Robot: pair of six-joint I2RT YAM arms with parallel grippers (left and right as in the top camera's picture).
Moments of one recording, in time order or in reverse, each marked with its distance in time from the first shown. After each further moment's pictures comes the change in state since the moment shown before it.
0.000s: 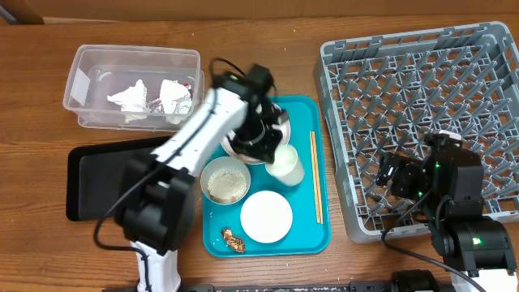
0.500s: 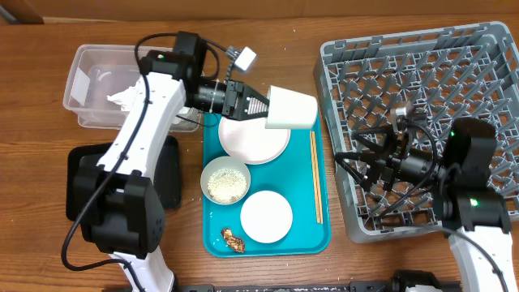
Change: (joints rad) left arm 0.243 -0.085 0.041 0.025 0.949 0.267; right arm -0.126 0.201 0.007 0.369 -1.171 -0.308
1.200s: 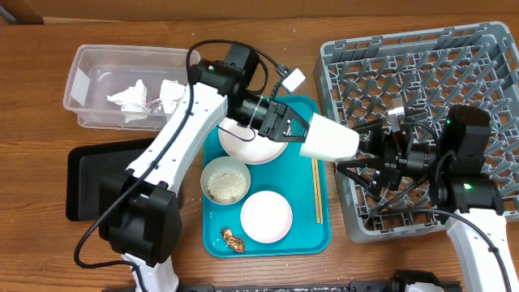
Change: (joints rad) left arm -0.211 0.000 0.000 0.034 0.031 0.021; right arm 0.000 0.096 0.000 0.134 -0.306 -0.032
